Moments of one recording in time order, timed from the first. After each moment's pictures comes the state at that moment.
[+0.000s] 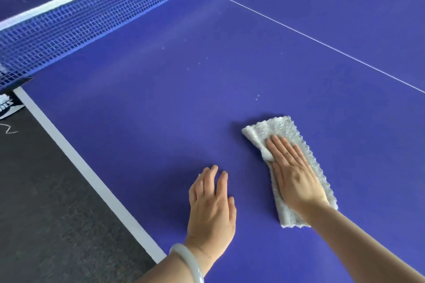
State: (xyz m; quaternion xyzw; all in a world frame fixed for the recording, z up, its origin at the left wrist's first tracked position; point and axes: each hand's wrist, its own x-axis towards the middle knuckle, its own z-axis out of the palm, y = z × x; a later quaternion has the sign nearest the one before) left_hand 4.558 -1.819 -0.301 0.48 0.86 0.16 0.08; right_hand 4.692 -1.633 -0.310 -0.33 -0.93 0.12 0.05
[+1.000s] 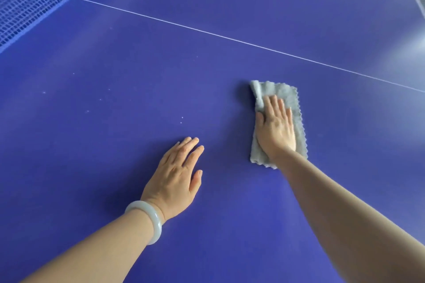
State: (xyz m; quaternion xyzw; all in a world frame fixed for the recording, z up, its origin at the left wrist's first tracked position) left_hand 4.487 -1.660 -0.304 0.74 0.67 0.08 0.08; right_hand 4.702 -1.492 -0.301 -0.67 -0.72 0.15 0.11
